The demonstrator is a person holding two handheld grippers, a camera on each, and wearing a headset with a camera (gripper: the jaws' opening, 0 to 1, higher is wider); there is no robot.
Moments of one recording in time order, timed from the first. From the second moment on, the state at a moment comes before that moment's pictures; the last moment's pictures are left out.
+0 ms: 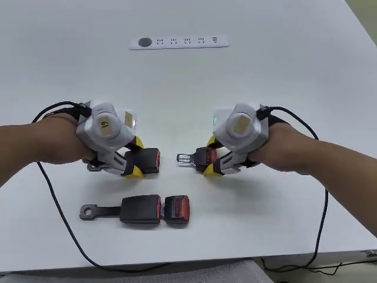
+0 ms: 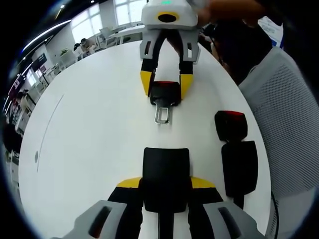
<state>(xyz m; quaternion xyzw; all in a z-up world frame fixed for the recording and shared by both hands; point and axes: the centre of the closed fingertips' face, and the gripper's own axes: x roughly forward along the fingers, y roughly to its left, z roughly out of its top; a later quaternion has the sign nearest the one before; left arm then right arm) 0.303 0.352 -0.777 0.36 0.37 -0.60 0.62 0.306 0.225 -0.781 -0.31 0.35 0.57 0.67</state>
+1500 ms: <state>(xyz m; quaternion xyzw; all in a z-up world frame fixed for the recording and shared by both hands) 0.308 0.349 -0.748 0.35 0.35 -0.56 0.67 0.296 0.186 -0.753 -0.25 0.34 0.50 0.76</state>
